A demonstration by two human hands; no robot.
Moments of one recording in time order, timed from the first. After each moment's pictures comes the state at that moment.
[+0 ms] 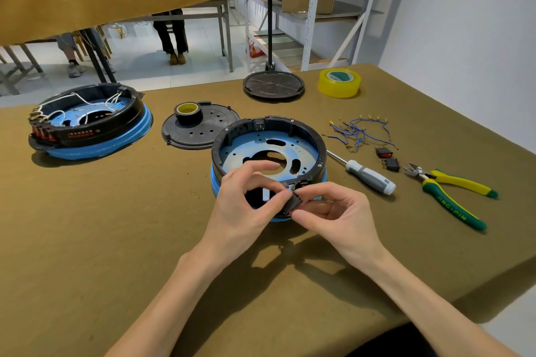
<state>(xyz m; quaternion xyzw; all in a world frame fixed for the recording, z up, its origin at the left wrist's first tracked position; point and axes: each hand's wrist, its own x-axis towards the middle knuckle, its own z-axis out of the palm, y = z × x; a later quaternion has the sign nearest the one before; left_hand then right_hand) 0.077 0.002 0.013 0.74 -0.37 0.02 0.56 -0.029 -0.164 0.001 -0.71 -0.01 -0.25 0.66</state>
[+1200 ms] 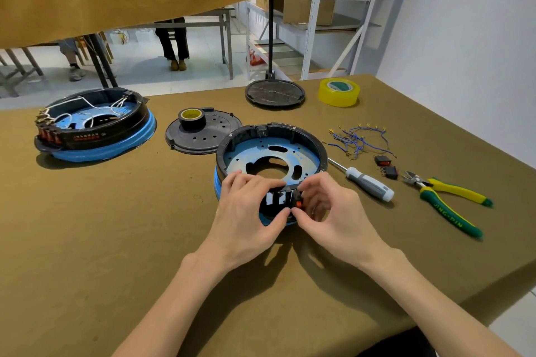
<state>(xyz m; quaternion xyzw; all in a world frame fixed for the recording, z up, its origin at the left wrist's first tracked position) 0.084 0.006 0.000 0.81 -0.44 0.14 0.35 -0.019 -0.173 0.009 -0.88 -0.03 -0.24 0.41</state>
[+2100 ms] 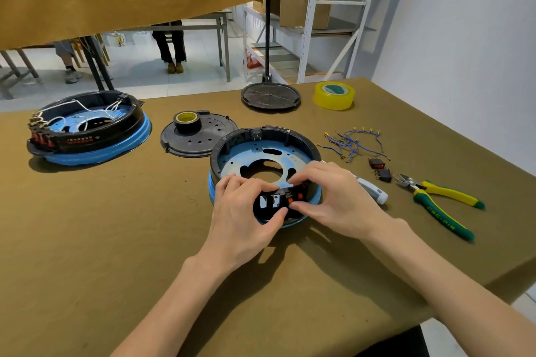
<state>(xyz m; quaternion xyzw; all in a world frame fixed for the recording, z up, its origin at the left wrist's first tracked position) 0.084 -0.002 -0.004 0.81 -0.41 0.17 0.39 -0.001 -0.205 0.039 -0.95 -0.09 -0.22 0.22</state>
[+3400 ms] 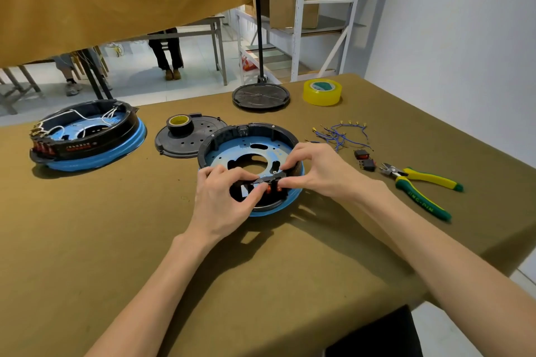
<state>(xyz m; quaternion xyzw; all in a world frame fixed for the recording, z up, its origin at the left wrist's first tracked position) 0.102 -0.006 0.001 0.81 -0.40 0.20 0.39 0.017 -0.230 0.054 -0.92 -0.02 -0.14 0.35</state>
